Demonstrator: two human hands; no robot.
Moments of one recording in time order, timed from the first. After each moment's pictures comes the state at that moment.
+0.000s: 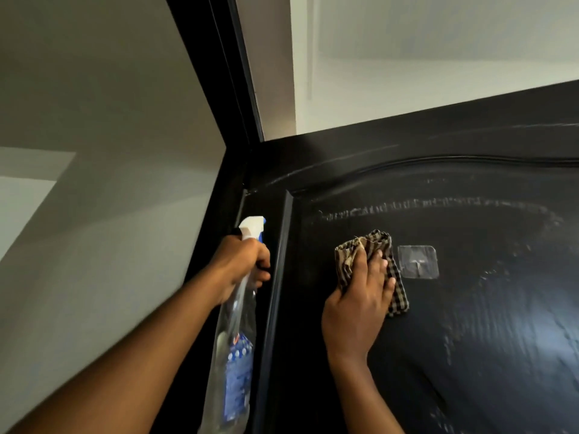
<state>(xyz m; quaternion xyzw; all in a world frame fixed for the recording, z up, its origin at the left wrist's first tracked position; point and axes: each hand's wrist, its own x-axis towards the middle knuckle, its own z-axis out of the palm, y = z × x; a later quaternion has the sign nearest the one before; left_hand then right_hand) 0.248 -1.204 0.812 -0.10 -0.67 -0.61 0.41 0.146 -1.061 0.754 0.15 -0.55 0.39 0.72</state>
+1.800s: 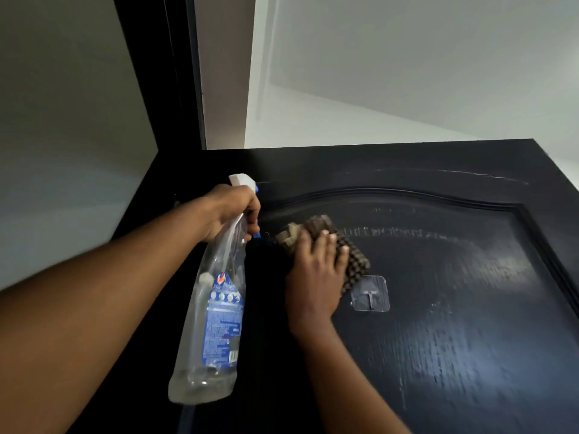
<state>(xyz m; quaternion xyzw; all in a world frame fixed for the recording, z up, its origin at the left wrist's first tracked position) 0.210 -1.181 0.941 -0.22 -0.71 -0.56 0.37 0.103 -1.042 0.862 0.03 -0.61 0.12 0.78</state>
